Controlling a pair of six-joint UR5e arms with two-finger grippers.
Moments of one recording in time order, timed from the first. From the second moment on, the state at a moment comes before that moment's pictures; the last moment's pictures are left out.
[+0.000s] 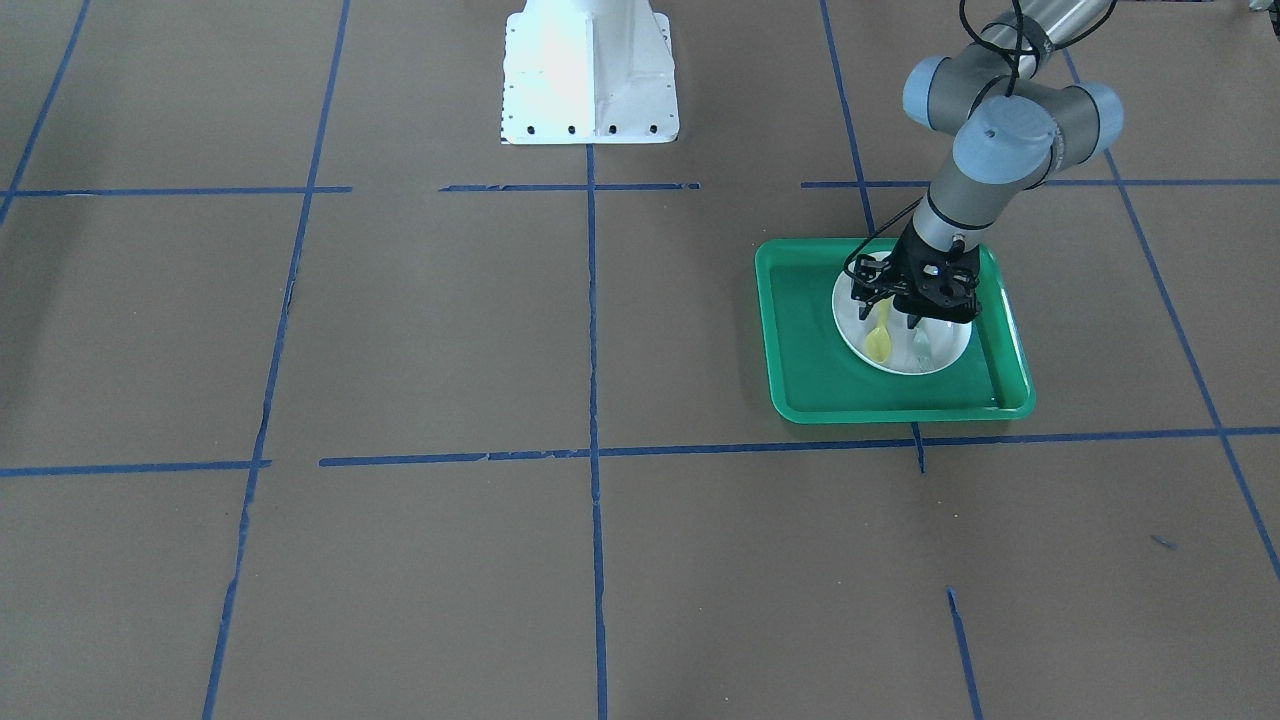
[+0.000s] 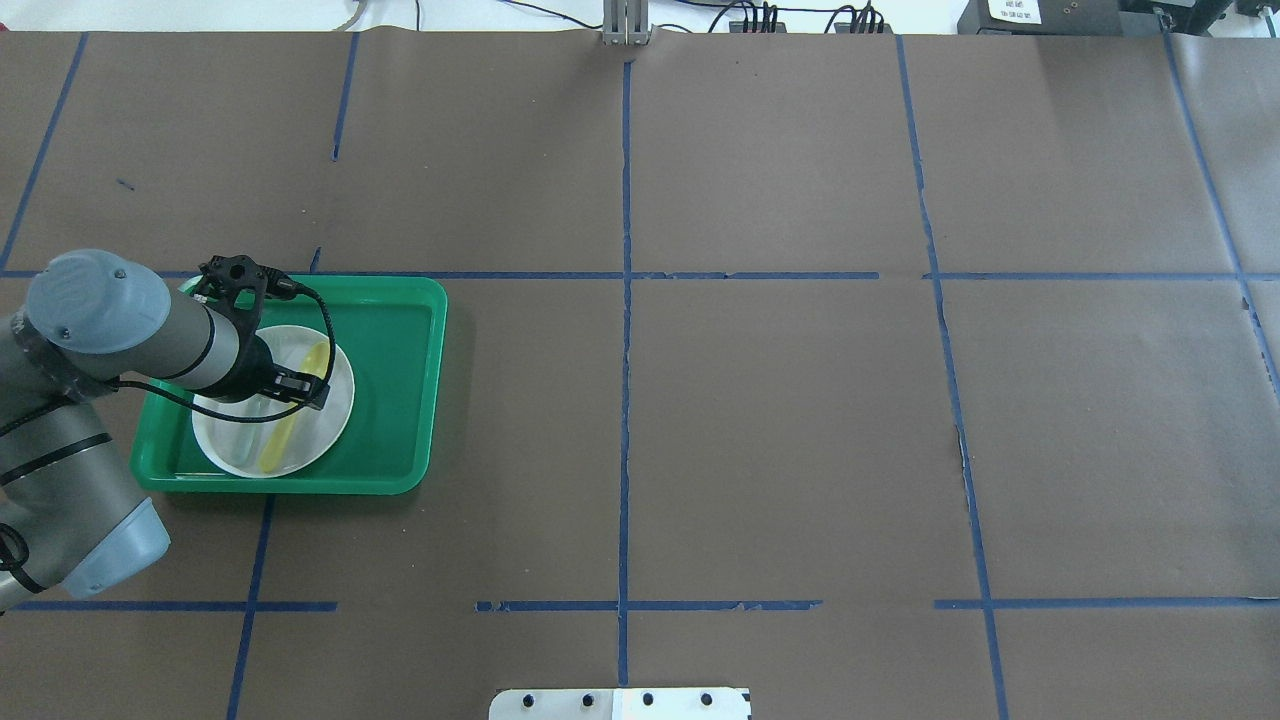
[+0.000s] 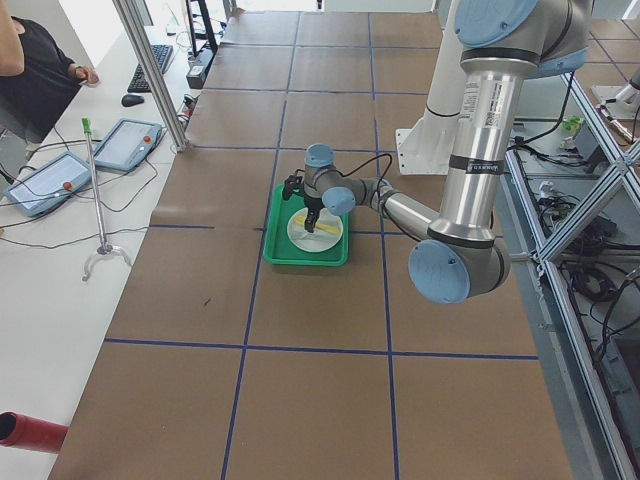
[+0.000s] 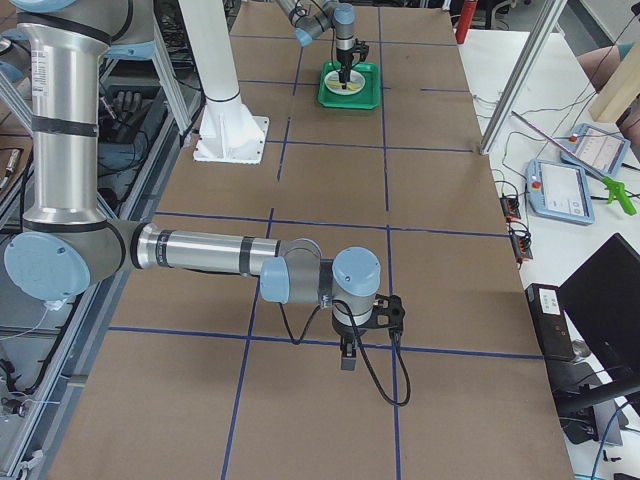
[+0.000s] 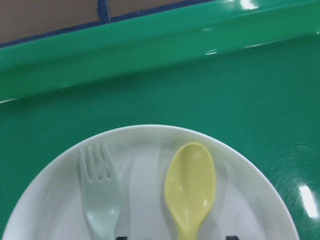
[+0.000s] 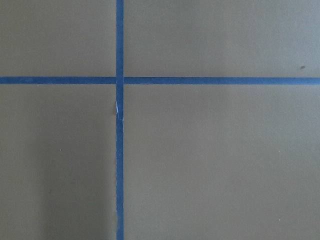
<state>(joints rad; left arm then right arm) -0.67 -1.73 -1.74 -1.99 -1.96 -0.85 1.58 -1.66 1.61 -1.50 2.28 0.03</state>
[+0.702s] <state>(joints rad) -0.66 -1.73 -1.76 -1.95 -2.00 -0.85 1.58 -1.66 1.61 -1.50 2.28 0.03</state>
